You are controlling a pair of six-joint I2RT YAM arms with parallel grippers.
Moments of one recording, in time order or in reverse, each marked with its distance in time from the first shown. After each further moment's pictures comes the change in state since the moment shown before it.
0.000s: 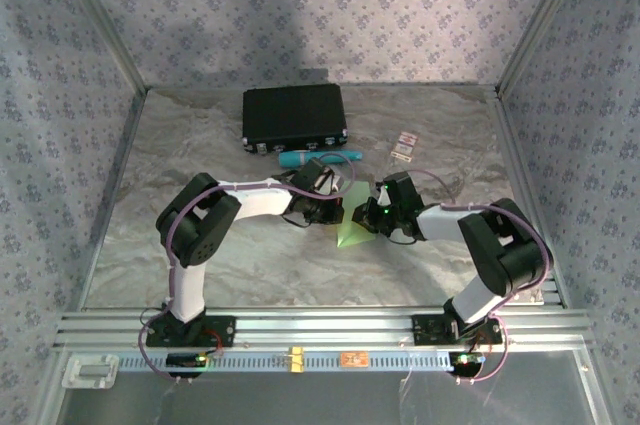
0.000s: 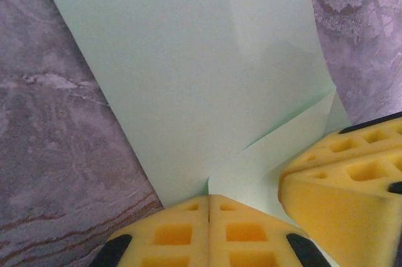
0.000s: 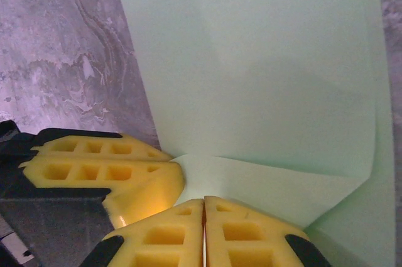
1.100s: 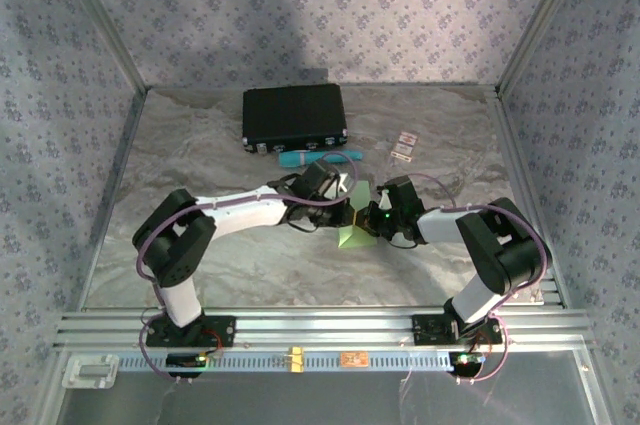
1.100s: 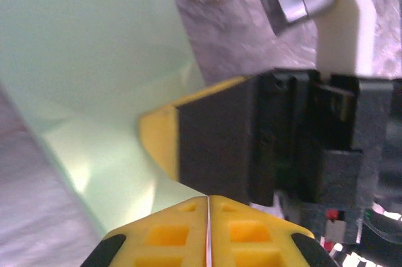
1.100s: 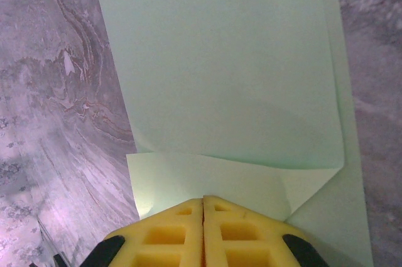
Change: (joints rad) left arm -0.101 -0.175 -0.041 0.006 -0.010 -0.168; right arm -0.001 0.010 -0.042 0.044 0.014 -0.011
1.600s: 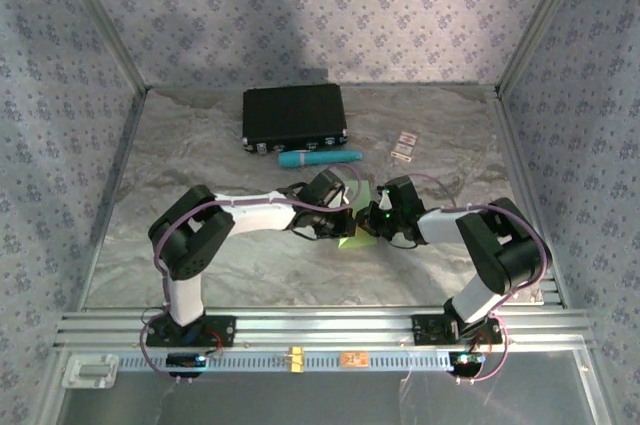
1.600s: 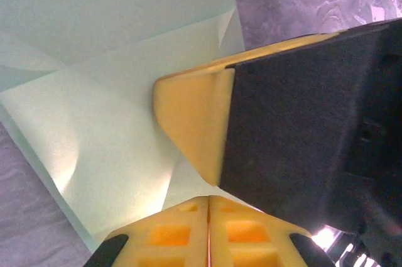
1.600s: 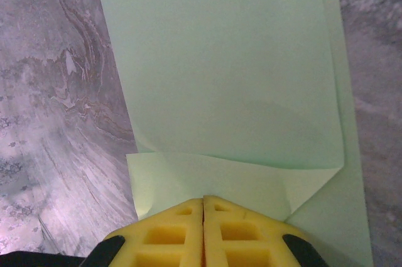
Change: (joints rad) left arm -0.021 0.091 -0.020 0.036 0.029 -0.073; right arm -0.002 0.000 -0.004 0.009 -0.004 0.000
